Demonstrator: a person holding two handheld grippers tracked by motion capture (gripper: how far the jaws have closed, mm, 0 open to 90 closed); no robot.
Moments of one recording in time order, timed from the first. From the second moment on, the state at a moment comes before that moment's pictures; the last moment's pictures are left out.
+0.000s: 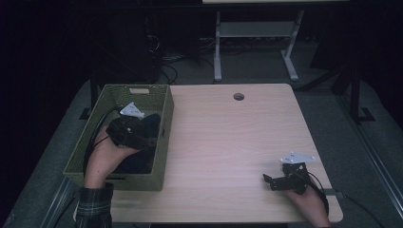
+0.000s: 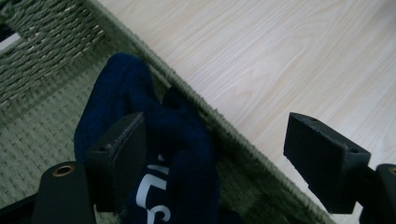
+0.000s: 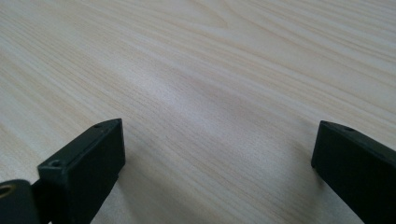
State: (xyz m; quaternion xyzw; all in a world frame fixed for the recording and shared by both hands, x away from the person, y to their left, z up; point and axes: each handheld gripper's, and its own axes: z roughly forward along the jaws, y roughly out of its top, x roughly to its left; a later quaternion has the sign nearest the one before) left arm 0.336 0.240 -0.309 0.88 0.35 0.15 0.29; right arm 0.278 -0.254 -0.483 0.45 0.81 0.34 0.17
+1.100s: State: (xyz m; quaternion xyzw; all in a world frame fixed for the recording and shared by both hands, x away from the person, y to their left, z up) left arm 0.350 0.259 -0.349 0.88 0.39 0.12 0.23; right arm 0.278 -0.254 -0.483 0.45 0.81 0.34 0.17
